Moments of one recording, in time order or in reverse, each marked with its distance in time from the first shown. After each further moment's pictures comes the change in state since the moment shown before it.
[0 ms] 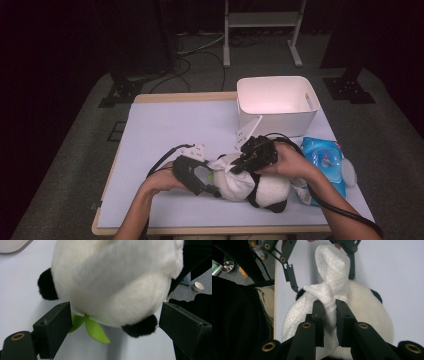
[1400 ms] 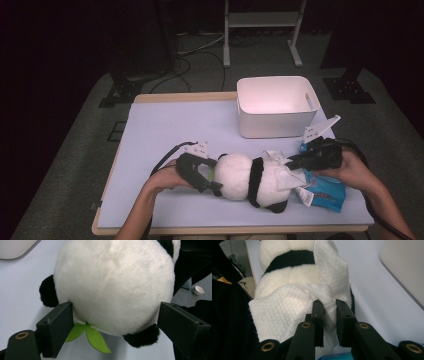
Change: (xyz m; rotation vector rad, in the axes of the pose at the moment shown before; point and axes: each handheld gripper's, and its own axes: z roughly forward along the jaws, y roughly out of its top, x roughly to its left) left arm 0.002 0.009 0.003 -0.010 0.010 -0.021; right arm -0.009 -0.127 -0.084 -0.079 -0.161 0.266
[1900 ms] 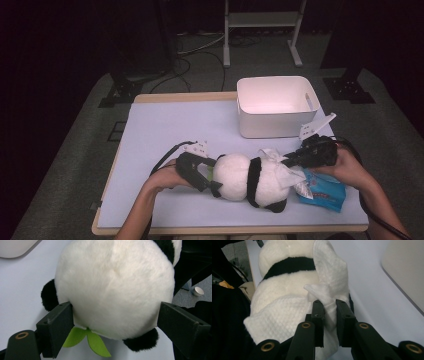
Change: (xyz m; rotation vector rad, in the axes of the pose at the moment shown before) left arm 0.001 0.000 -0.002 -0.005 0.000 -0.012; right arm -0.004 0.010 0.009 -0.018 0.019 -0.005
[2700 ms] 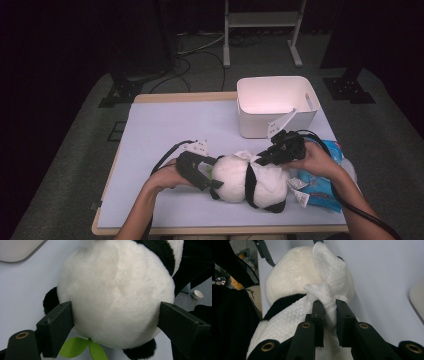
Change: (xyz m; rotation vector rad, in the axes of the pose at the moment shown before) left arm -0.001 0.003 0.000 -0.019 0.001 -0.002; right arm 0.011 0.055 0.048 0.049 0.083 -0.105
